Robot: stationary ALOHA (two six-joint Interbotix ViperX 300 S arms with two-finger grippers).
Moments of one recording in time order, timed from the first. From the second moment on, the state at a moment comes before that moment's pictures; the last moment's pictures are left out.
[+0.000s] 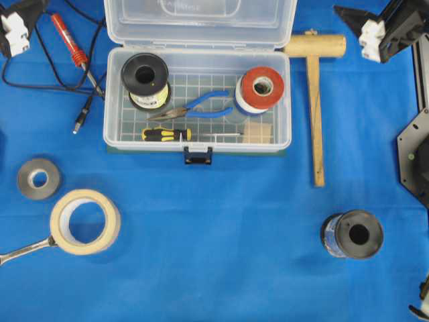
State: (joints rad) left arm 0.76 -0.77 1.20 -0.04 -0.21 0.16; right arm -0.68 -0.71 1.02 0.00 0.06 0.03
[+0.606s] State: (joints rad) left arm 0.19 -0.95 1.21 -0.04 0.00 0.15; right arm -0.12 -0.72 1.03 0.02 0.09 0.04
